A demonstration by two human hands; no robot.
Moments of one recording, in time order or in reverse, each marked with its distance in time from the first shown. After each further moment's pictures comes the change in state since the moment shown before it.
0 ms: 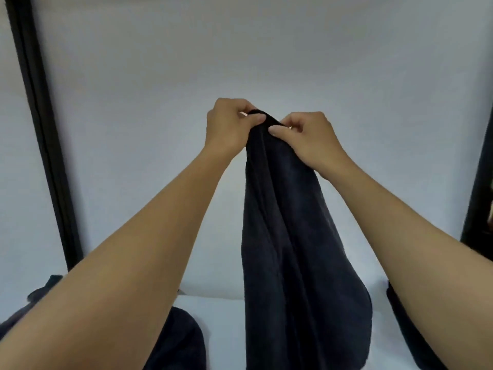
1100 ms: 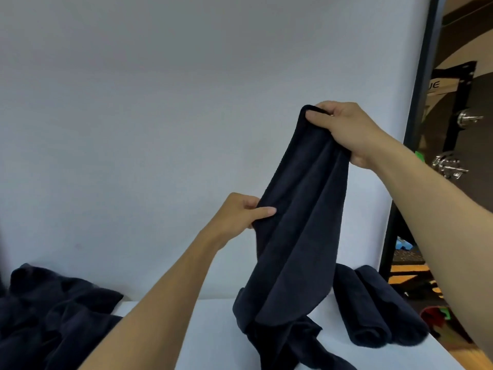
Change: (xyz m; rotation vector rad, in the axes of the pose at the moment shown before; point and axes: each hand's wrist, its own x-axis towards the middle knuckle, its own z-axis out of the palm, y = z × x) left_hand -0.108 -0.058 0.109 -0.266 -0.623 -0.288; right_hand -0.016 0.044 -0.127 0.226 -0.073 0.316
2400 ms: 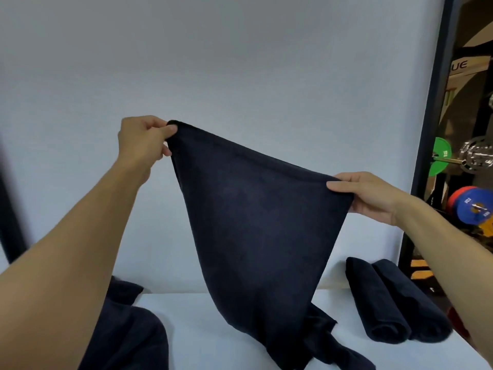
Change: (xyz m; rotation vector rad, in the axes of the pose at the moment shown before) left_hand -0.009 0.064 -0.153 0.140 0.771 0.073; right_hand -0.042 0.113 -0.015 0.216 -0.244 0.375
